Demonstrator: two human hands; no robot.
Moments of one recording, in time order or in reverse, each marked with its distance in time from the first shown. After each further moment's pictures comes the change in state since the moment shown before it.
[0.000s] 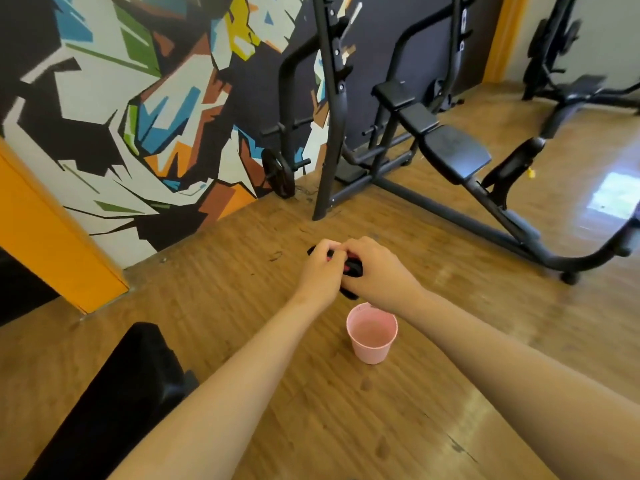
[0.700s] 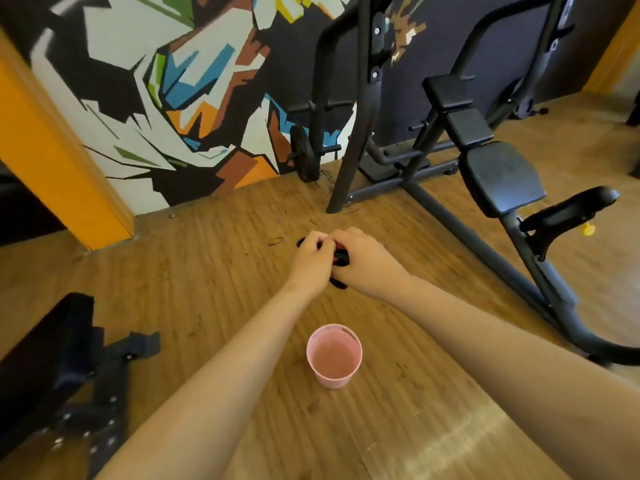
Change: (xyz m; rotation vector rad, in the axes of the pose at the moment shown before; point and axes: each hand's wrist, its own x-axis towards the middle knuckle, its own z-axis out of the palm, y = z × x) left_hand 0.188 0.048 0.154 -0.111 0.256 -0.175; right_hand 0.162 0.187 -0.105 -0.067 -0.249 -0.204
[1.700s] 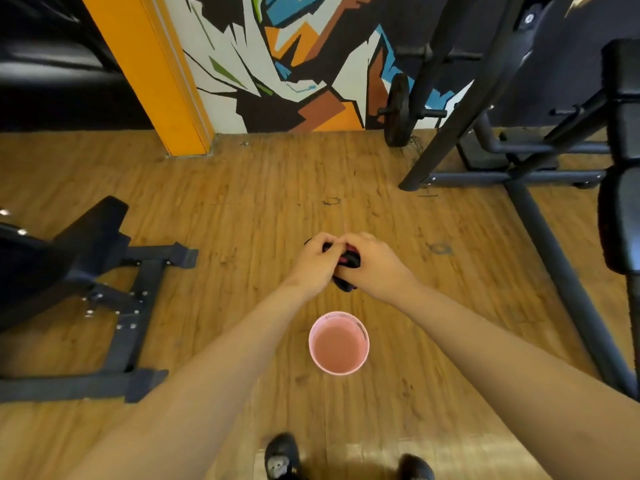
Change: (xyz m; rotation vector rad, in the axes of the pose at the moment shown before) left_hand 0.112 -0.062 0.044 -0.216 0.205 -0.197; right_hand 0.119 0.127 0.053 0.206 -0.346 -0.188
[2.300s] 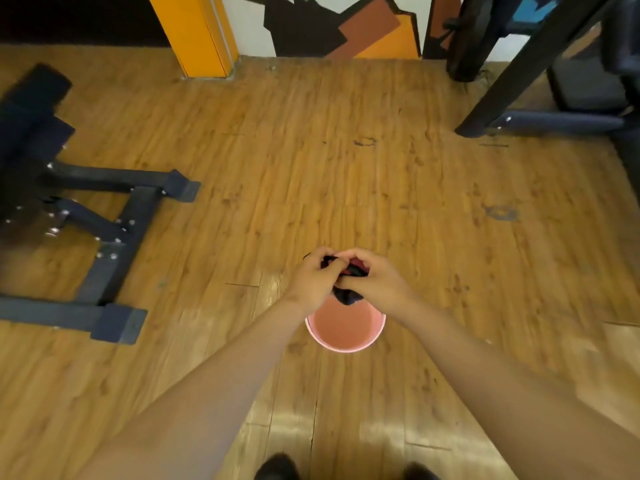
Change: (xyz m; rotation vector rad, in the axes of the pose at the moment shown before) left_hand 0.116 -0.294 0.053 0.013 0.192 -0.129; right_hand 0.019 0.237 0.183 0.524 -0.224 0.206
